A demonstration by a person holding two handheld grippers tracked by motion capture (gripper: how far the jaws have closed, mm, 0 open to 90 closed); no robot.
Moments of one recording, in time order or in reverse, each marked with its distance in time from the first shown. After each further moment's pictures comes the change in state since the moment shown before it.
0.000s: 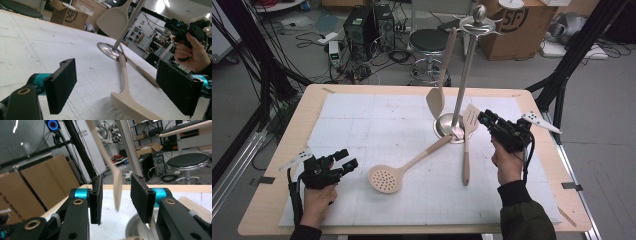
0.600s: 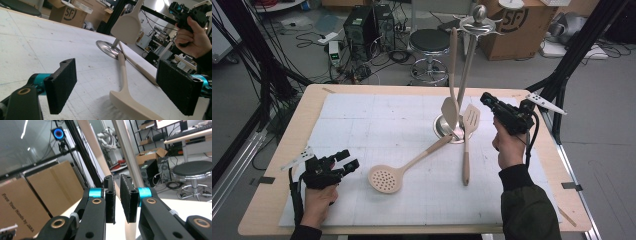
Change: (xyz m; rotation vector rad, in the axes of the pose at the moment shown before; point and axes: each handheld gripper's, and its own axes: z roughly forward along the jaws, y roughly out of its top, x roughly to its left) left arm 0.000 -0.001 0.001 0.014 -0.005 -0.007; right arm 0.003 0.041 0.016 -0.038 0.030 0.010
